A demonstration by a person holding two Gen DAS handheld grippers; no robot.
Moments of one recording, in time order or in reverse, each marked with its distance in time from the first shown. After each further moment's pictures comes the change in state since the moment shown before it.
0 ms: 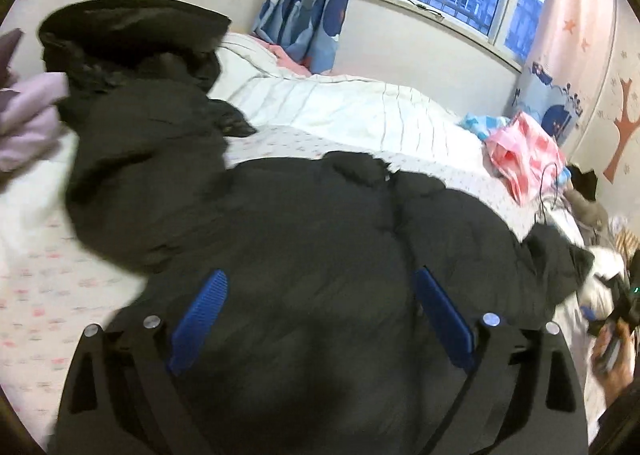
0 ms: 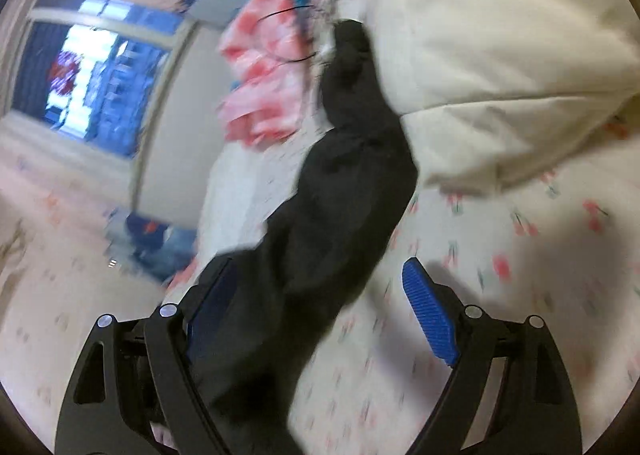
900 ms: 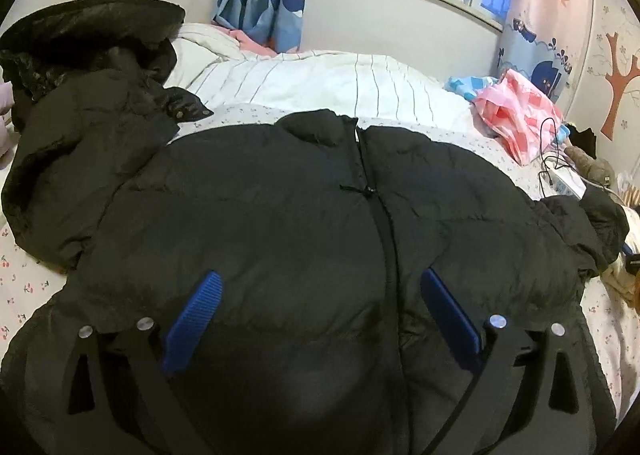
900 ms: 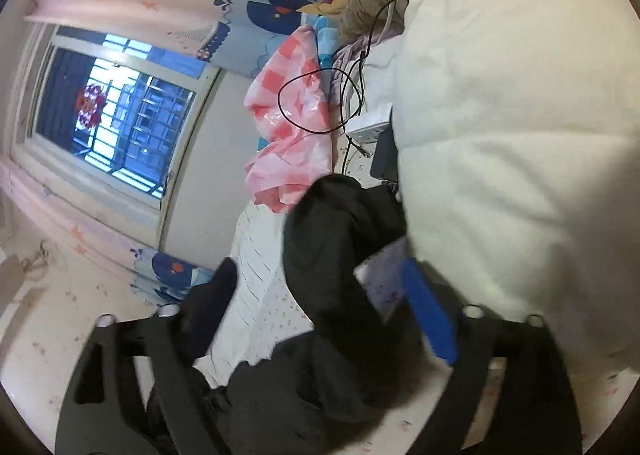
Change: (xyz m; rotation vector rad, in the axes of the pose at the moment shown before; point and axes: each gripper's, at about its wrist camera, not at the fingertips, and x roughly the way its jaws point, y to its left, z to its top) left arm 0.060 -0.044 -0.042 0.118 0.041 -0.009; right arm 0.089 0.049 -0.012 -0.040 -0.101 0.130
